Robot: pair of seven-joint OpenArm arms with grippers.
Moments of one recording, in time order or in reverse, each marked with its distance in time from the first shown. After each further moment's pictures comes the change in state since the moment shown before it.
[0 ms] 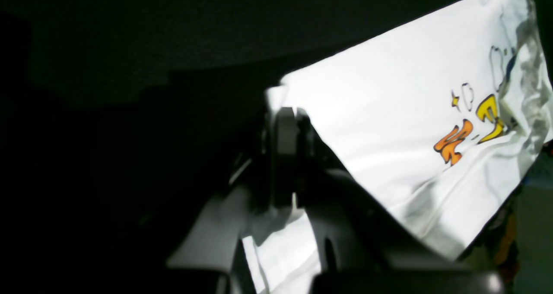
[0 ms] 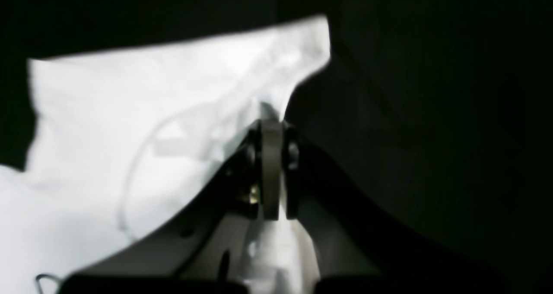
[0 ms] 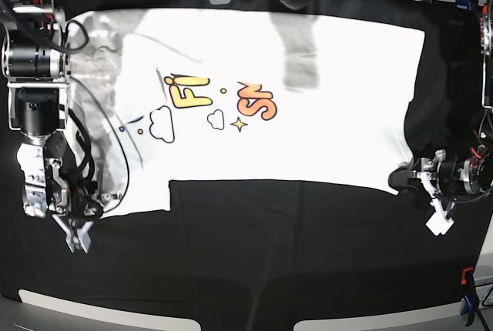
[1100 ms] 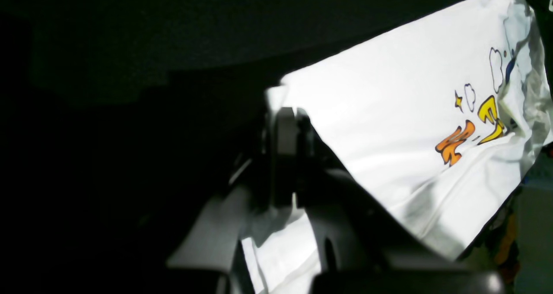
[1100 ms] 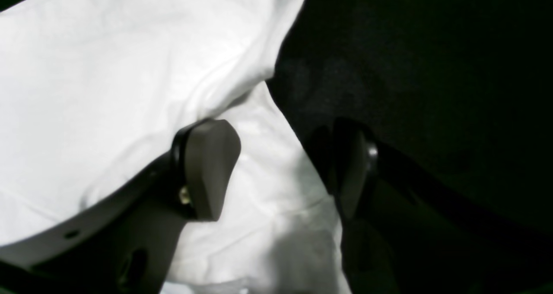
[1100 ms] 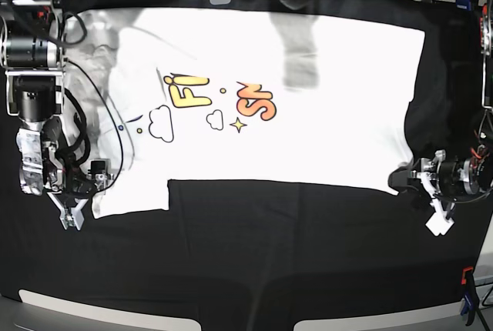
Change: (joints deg) left arm 0.0 0.0 0.0 0.0 0.0 0.0 0.0; right arm -2.8 1.4 0.3 -7.2 0.3 0.1 5.6
